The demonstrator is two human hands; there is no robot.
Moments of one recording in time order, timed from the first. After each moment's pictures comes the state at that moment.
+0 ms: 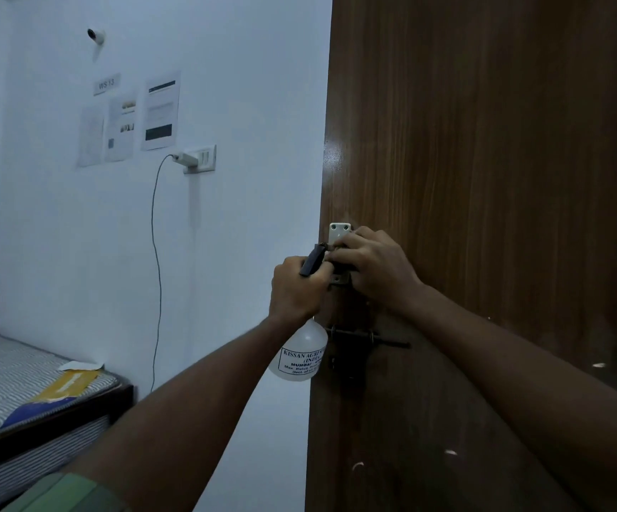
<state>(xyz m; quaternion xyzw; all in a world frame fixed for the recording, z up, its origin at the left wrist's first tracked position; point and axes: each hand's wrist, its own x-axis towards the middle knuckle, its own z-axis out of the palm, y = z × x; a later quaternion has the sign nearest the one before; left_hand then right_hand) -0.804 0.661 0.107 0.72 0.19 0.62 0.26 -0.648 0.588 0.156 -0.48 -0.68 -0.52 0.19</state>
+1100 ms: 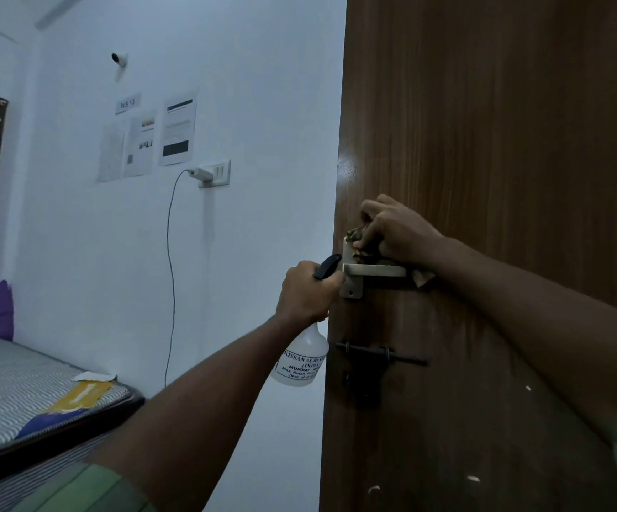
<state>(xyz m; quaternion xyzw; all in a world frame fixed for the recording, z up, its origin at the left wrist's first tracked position) -0.812 0.676 0.126 0.75 0.21 0.56 0.27 -0.640 0.581 0.244 -0.56 -0.70 -0.43 0.13</state>
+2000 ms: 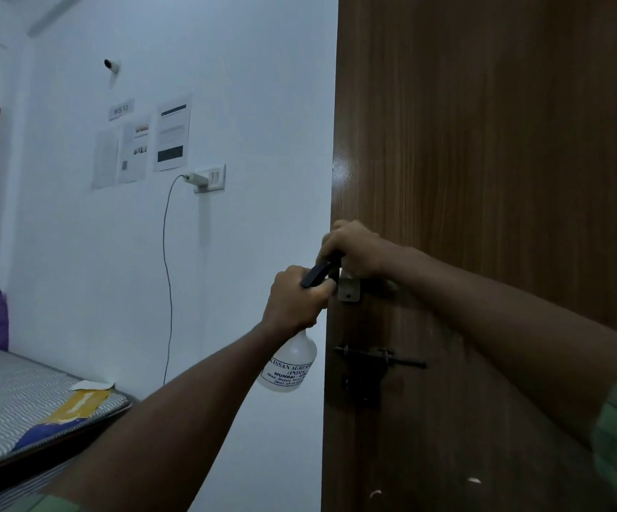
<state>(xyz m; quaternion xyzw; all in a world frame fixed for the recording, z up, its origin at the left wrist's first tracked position) -0.828 0.678 0.123 0.76 0.19 0.57 0.24 -0.672 0.626 0.230 -0.57 -0.73 -0.37 0.09</state>
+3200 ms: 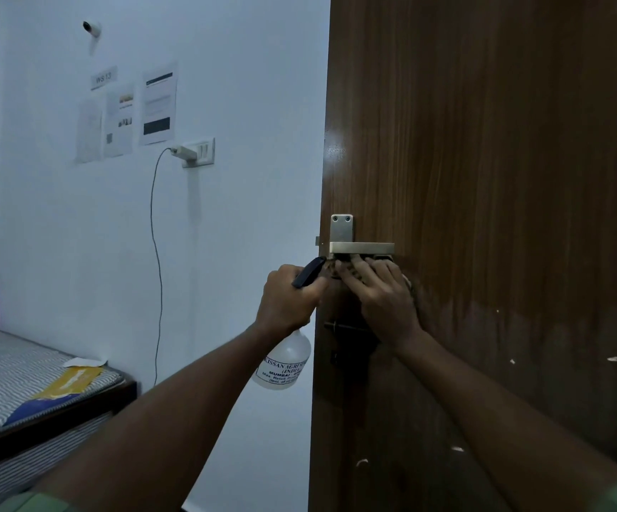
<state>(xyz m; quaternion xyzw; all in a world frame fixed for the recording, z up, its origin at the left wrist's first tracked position) -0.816 0.681 0.084 0.76 0.19 0.58 0.24 -0.604 0.634 0.071 -0.47 -0.57 -0.64 0.24</state>
